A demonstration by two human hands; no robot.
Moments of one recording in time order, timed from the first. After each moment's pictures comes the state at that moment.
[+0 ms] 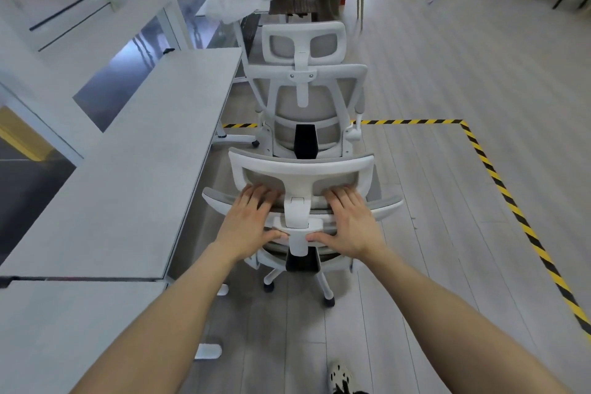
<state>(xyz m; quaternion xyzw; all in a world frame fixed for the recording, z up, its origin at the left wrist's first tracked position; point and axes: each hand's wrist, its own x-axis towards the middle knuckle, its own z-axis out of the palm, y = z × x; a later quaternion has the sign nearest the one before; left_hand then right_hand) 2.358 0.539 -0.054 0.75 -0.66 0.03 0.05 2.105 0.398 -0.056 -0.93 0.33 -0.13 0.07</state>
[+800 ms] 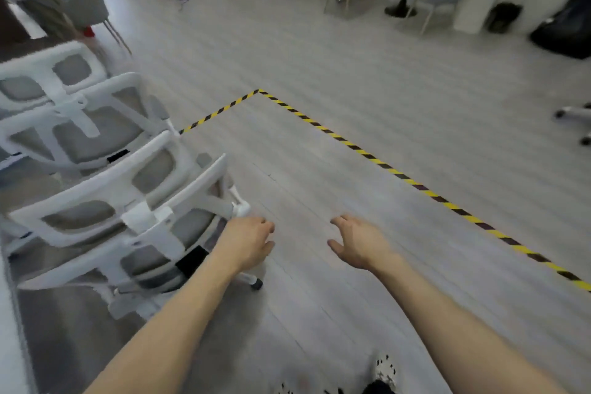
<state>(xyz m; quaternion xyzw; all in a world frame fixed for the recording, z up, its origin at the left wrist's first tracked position) 2.072 0.595 -0.009 0.44 -0.89 -0.03 -0.11 1.805 0.663 -0.041 -0.68 0.71 0.01 0.17</state>
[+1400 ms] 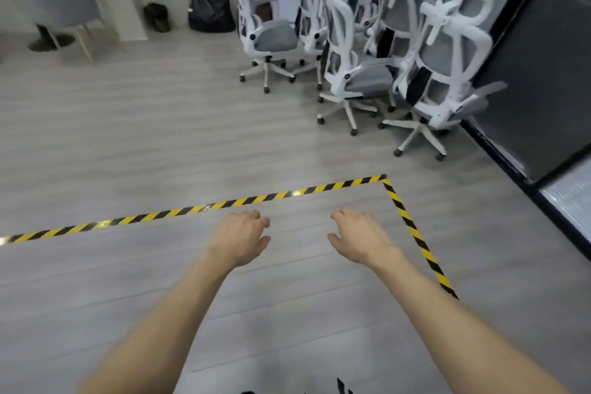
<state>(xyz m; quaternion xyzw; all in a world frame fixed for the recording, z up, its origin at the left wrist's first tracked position) 1.358 0.811 -0.015 -0.02 -0.99 0.02 -0.13 1.270 1.072 -0.020 -0.28 0.95 0.01 0.14</state>
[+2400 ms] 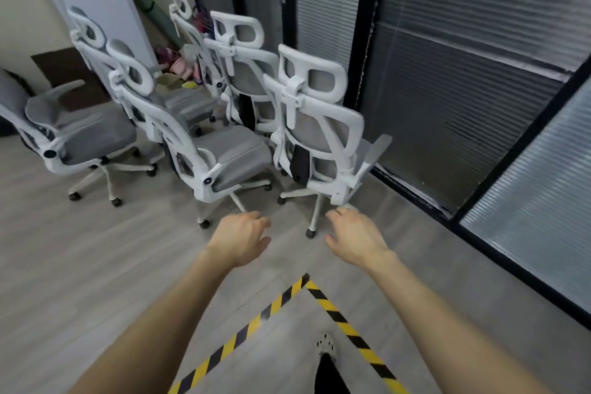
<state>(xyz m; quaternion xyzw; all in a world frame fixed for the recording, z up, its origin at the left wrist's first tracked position) 0.493 1.055 -0.015 -0.26 -0.96 0.05 -0.06 0.544 1.323 -0.008 -0.04 1.00 -0.05 0.05</state>
